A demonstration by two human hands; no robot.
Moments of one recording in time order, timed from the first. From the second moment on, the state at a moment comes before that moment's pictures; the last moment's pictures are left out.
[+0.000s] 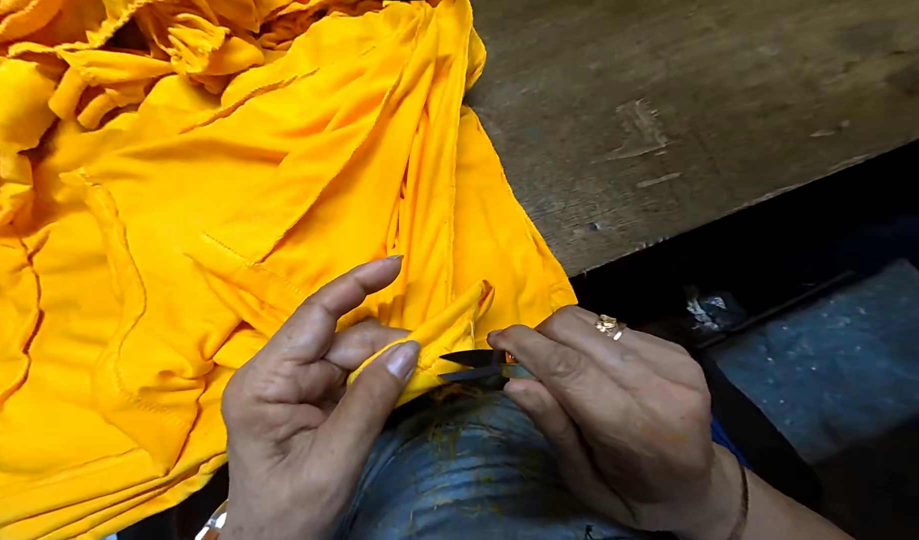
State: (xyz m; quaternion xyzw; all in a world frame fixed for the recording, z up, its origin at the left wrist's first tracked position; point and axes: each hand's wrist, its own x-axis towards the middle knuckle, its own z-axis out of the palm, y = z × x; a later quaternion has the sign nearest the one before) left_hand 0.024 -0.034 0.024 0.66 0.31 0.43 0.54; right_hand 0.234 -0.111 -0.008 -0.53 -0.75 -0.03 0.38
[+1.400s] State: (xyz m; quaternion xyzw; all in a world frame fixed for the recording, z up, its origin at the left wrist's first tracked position) left_hand 0.029 -0.048 0.016 0.65 0.36 0.44 0.51; right_hand 0.229 -0.110 -0.004 -0.54 -0.76 -0.02 0.36
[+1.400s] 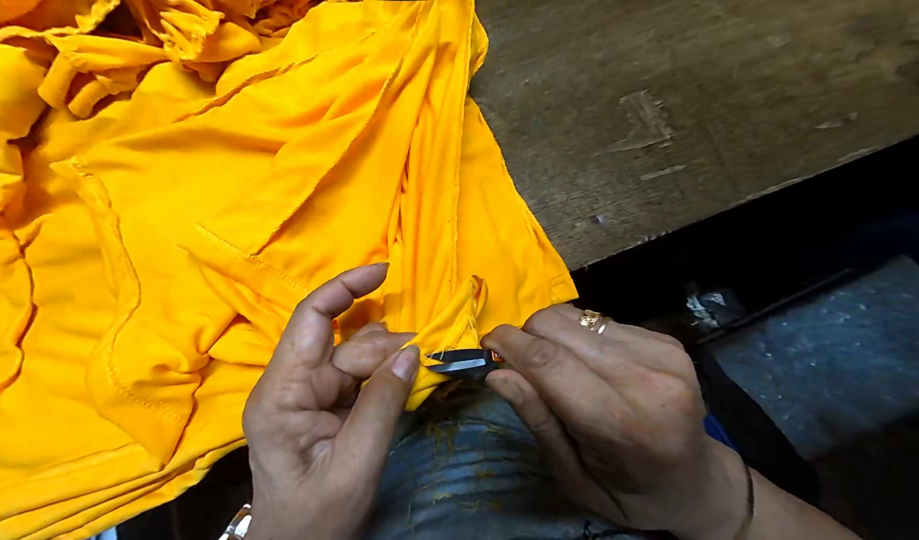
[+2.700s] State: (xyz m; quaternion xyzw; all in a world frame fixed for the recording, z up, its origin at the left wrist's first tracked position) left_hand 0.022 -0.034 0.015 0.69 0.34 0.43 0.48; right_hand 0.233 -0.110 -0.035 -0.36 -0.68 0.44 0.47
